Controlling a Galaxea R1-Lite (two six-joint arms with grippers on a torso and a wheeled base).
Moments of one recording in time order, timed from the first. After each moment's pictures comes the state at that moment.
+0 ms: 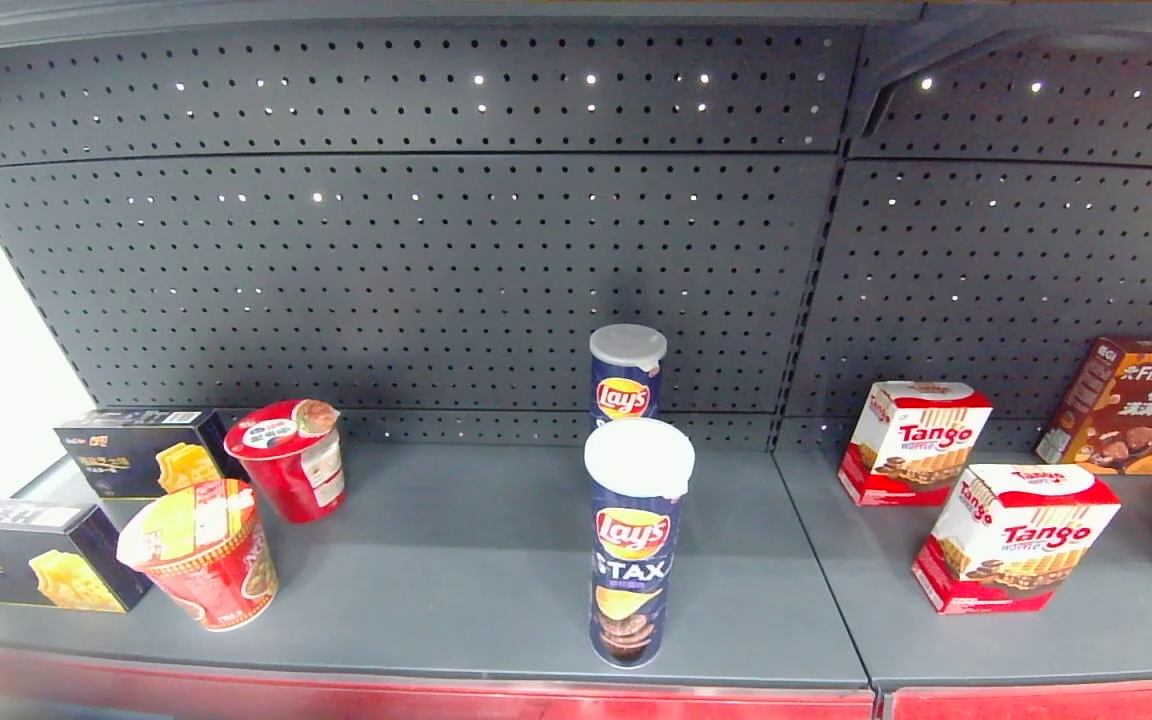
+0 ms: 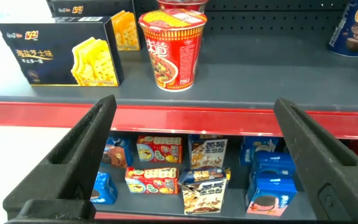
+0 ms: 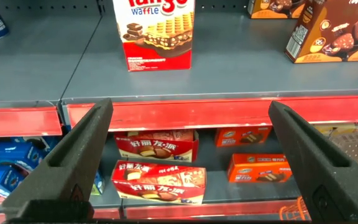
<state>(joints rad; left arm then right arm) 0.00 0.00 0.00 0.00 0.04 -0.01 -0.08 0.09 0.00 0.00 -0.01 -0.01</state>
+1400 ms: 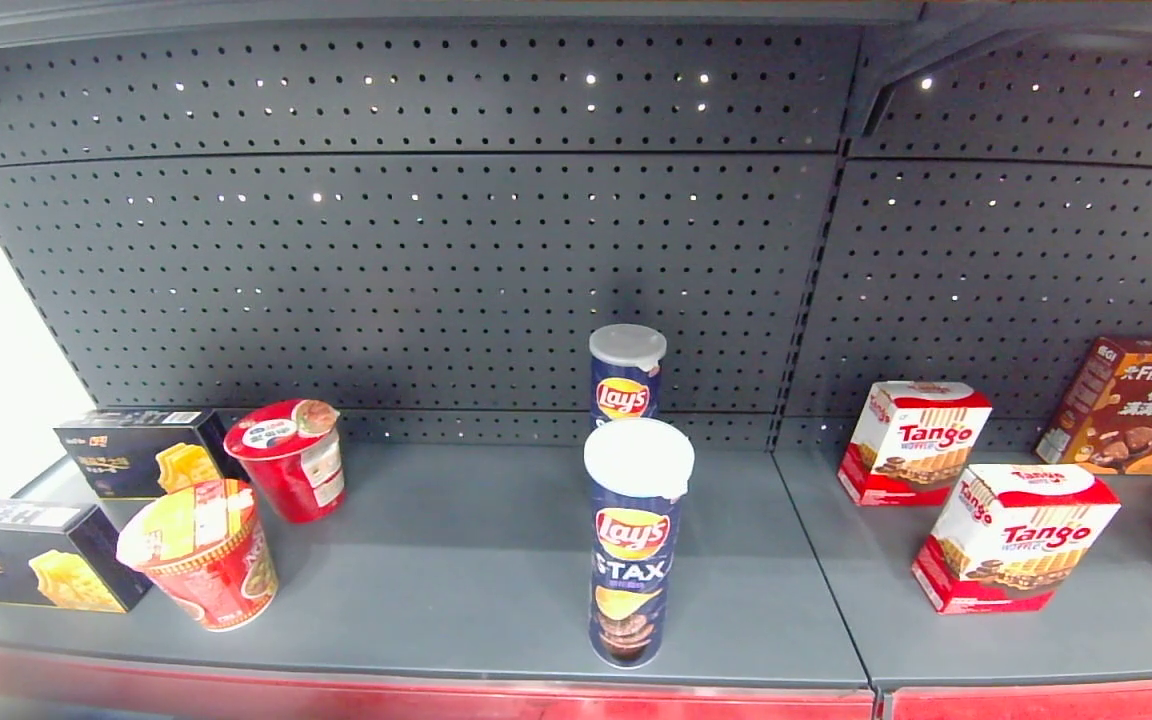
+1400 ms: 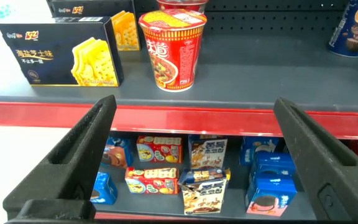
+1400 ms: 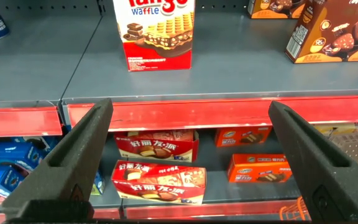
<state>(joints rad) 0.00 0.00 0.00 0.00 0.04 -0.01 -0.08 0.09 0.00 0.00 -0.01 -0.01</state>
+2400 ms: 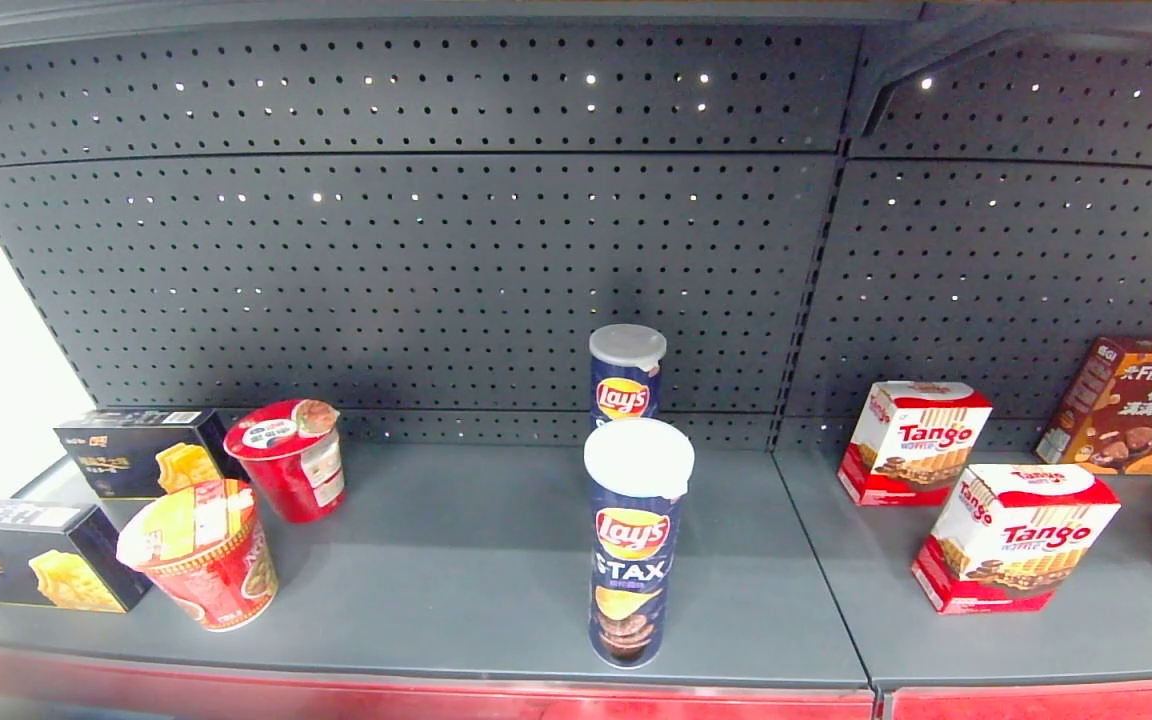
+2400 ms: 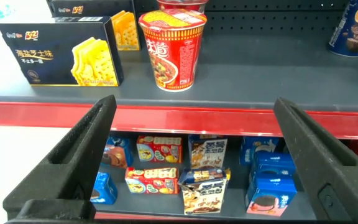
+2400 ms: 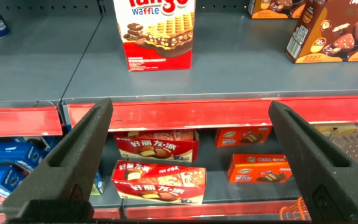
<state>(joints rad) 0.00 0.00 0.00 0.00 0.04 -0.01 -0.08 0.09 0.00 0.00 -0.01 -0.01</state>
